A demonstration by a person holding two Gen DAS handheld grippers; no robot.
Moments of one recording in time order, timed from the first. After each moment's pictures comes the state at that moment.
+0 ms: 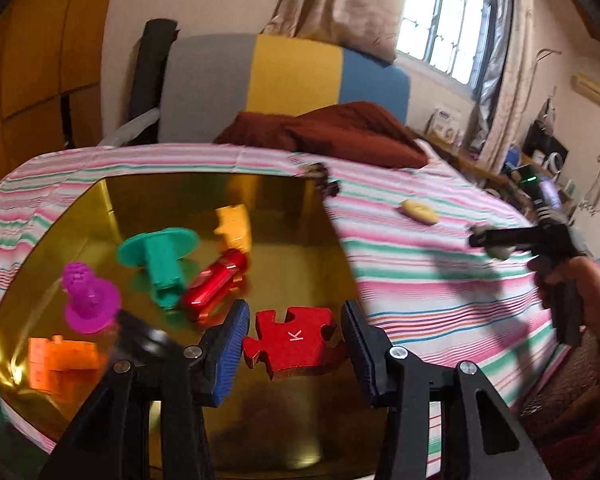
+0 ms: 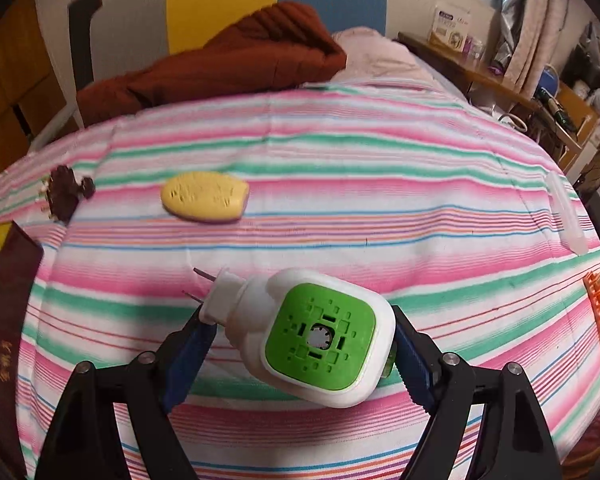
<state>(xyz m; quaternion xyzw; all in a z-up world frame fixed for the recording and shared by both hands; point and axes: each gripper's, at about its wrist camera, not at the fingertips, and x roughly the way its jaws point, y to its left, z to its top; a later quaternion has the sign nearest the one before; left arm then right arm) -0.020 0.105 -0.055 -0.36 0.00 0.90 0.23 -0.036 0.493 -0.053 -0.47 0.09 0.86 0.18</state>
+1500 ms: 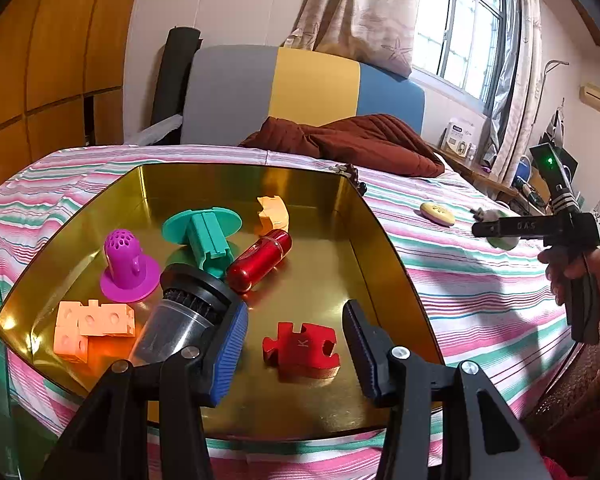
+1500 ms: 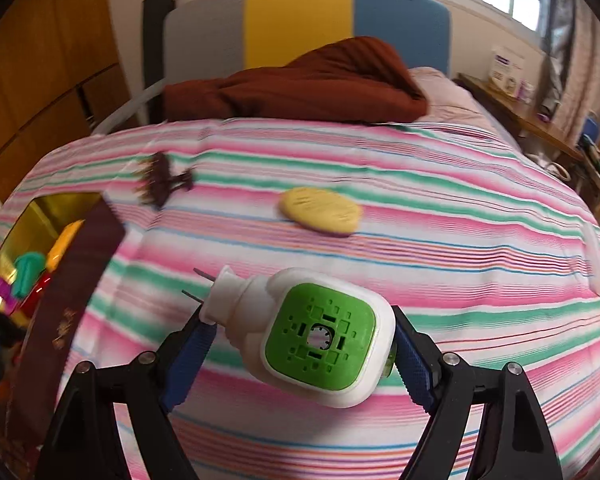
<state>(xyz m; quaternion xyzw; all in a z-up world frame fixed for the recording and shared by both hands) 0.010 0.070 -0.067 -0.32 -0.02 0.92 0.21 -0.034 0.419 -0.035 -0.44 0.05 0.89 0.08</state>
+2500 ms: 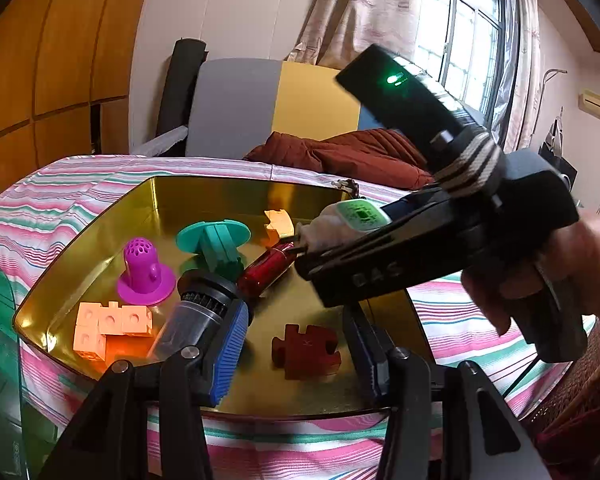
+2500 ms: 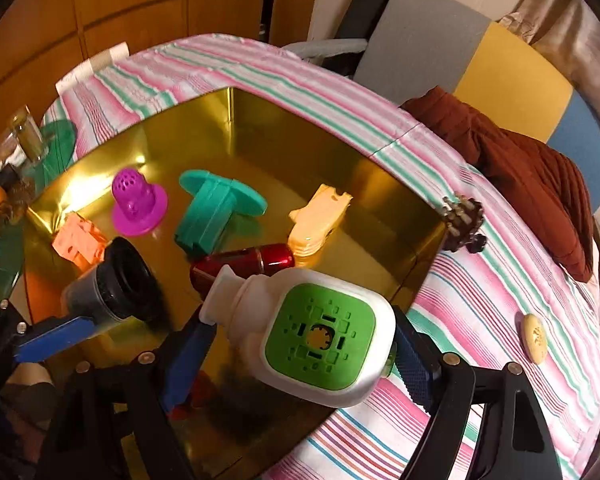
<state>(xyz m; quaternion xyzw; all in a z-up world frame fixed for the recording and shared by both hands) 0.023 0.060 -0.058 -0.30 -0.02 0.93 0.20 -0.085 0.174 -0.037 -0.48 -0.17 0.85 -0.13</state>
